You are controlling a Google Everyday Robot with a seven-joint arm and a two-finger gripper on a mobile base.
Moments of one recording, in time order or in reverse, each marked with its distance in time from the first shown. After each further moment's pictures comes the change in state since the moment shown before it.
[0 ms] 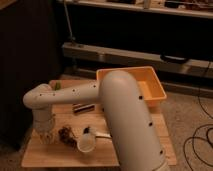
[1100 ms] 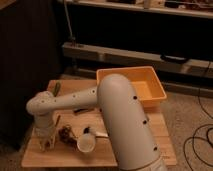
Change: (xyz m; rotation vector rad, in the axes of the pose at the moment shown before) arm 0.006 -0.013 0.059 0.030 -0.051 -0.068
